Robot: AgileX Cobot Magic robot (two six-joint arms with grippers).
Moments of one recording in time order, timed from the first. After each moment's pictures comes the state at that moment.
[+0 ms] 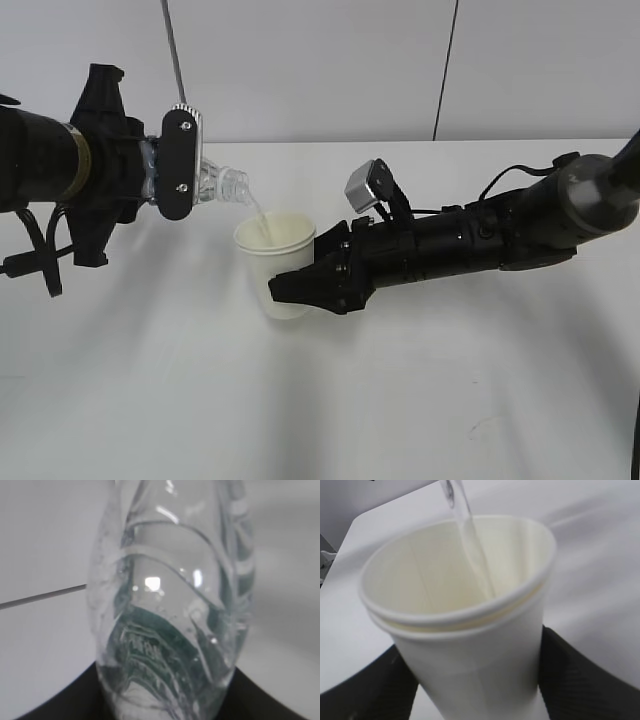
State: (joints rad) left arm -0.50 1.60 -0.92 1.48 0.36 -0.08; right arm 0.26 2.23 -1.20 -1.40 -1.03 0.90
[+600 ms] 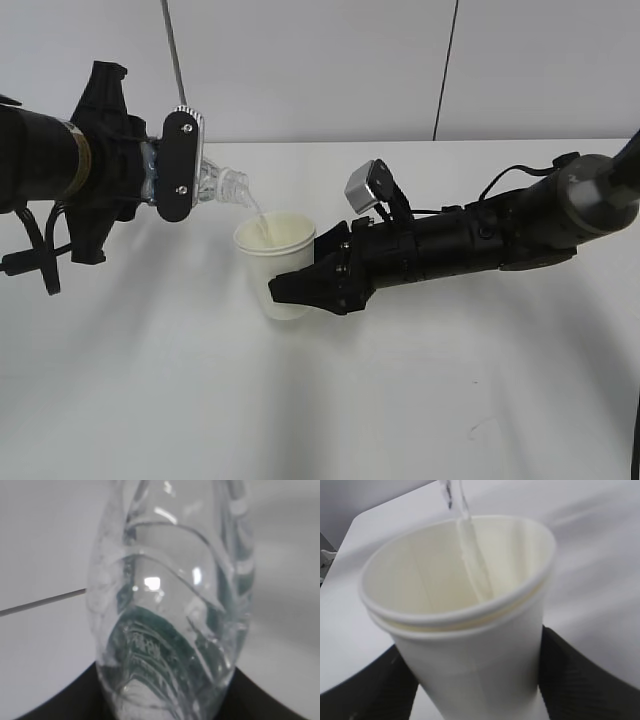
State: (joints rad) left arm -0.50 1.60 -0.92 1.52 0.36 -0.08; right arm 0.26 2.23 -1.20 -1.40 -1.03 0.90
